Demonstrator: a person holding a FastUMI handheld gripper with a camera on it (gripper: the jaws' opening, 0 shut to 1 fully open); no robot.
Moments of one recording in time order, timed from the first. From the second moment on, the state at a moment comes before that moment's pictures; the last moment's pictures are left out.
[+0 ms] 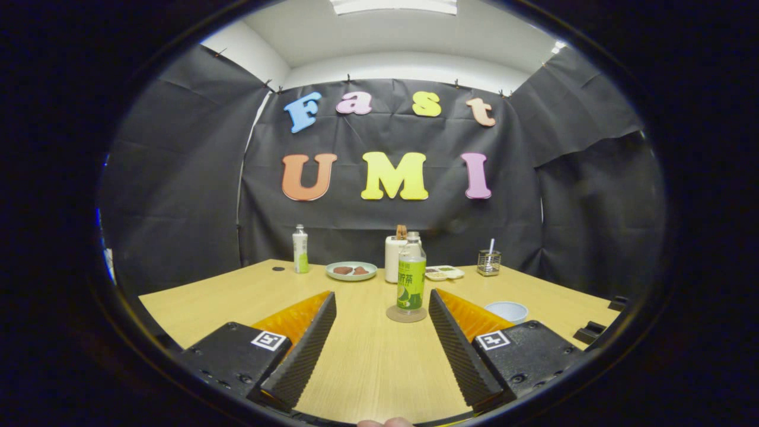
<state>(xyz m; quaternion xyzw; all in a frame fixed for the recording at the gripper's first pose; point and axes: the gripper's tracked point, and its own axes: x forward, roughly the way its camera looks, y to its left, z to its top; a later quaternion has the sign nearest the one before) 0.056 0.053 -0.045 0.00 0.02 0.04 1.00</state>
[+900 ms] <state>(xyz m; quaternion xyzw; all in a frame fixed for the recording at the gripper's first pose) 0.059 0.093 -0.021 0.00 -0.01 0.06 1.00</state>
